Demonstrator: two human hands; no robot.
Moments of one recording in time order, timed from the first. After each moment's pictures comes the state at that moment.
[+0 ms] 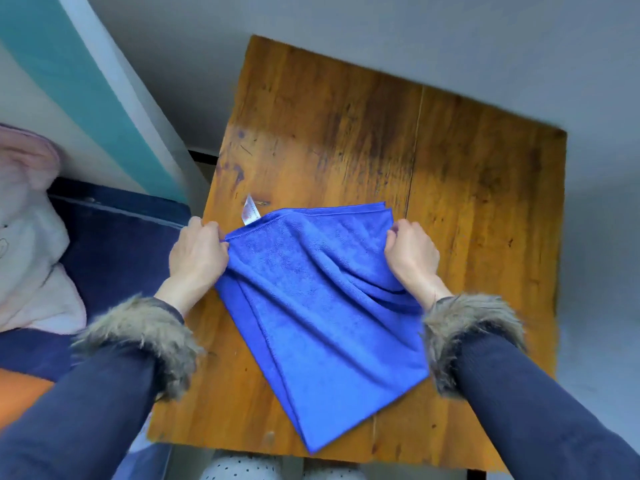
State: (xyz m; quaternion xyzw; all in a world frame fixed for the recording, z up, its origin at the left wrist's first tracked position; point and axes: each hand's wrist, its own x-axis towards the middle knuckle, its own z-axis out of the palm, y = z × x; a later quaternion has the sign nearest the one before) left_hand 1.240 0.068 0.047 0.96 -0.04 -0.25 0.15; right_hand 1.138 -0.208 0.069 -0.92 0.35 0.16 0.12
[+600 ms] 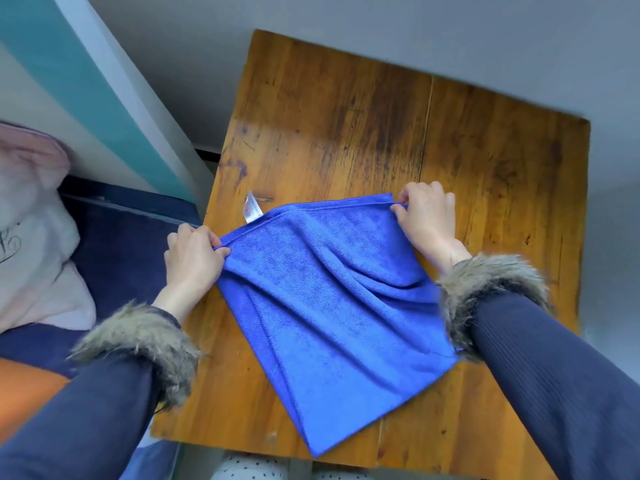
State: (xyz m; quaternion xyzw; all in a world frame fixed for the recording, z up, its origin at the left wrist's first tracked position) left_hand 1.232 0.075 0.040 0.95 0.03 -0.24 0.17; right_hand 1.172 -0.246 0.060 -0.97 0.23 0.07 0.07
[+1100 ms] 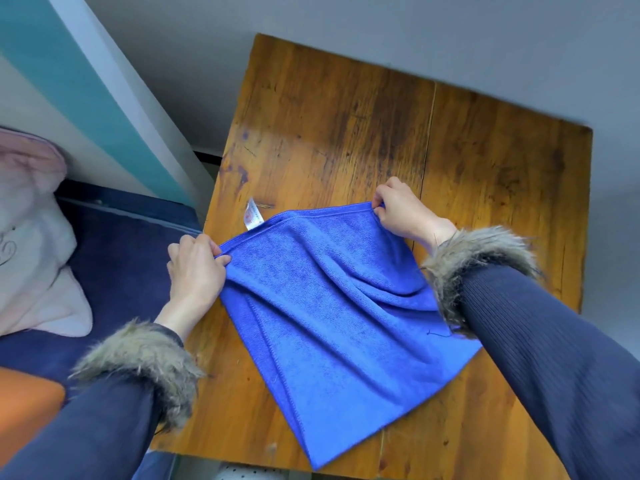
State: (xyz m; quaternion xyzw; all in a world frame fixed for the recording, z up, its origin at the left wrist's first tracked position) left_hand 1.225 0.073 0.036 0.96 0.04 -0.22 0.19; right_hand 1.209 -0.242 0.051 -0.94 0.13 0.24 0.20
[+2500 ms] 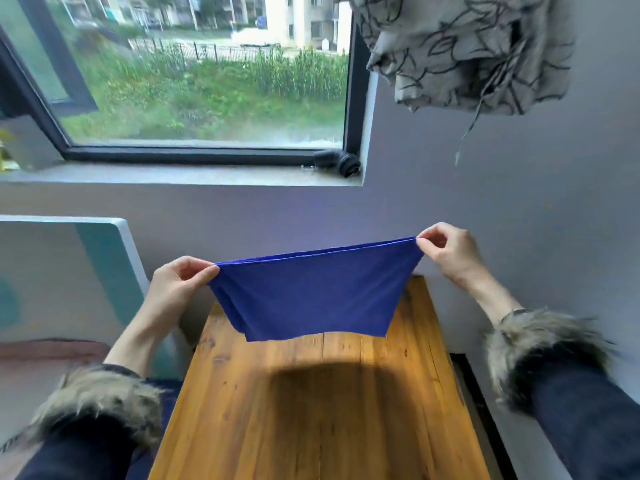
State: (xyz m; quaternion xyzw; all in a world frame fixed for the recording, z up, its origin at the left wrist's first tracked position) left_hand 1.189 -0.021 0.357 0.80 -0.15 -0.02 0.58; right_hand 1.036 -0.391 0.381 -0.86 0.24 -0.27 0.36
